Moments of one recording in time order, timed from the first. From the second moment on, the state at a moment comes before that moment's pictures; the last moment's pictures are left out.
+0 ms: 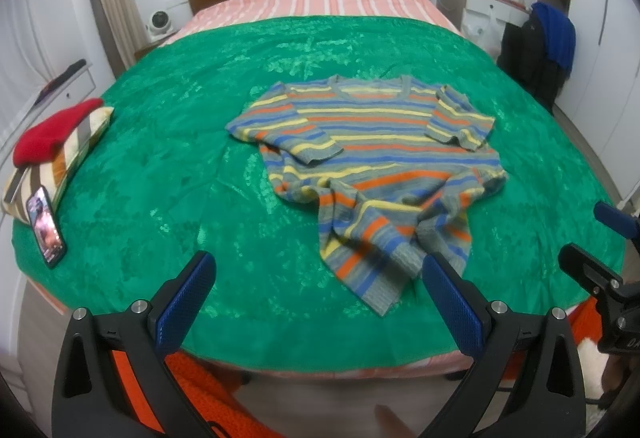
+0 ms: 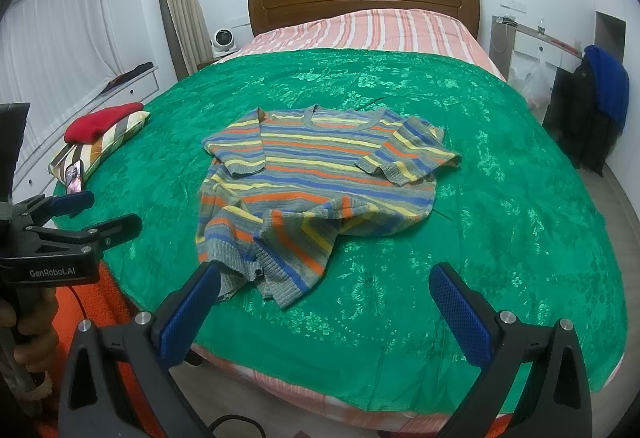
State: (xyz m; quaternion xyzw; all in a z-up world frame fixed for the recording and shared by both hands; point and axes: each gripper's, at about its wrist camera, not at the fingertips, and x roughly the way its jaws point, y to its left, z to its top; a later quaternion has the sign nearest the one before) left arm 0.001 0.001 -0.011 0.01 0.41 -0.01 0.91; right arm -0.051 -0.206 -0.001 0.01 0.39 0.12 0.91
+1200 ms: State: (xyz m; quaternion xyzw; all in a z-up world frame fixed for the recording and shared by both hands) left arm 0.066 0.023 -0.109 -0.03 0.55 -0.13 0.82; right arm 0.034 -0.196 -0.102 0.06 0.52 0.24 0.81
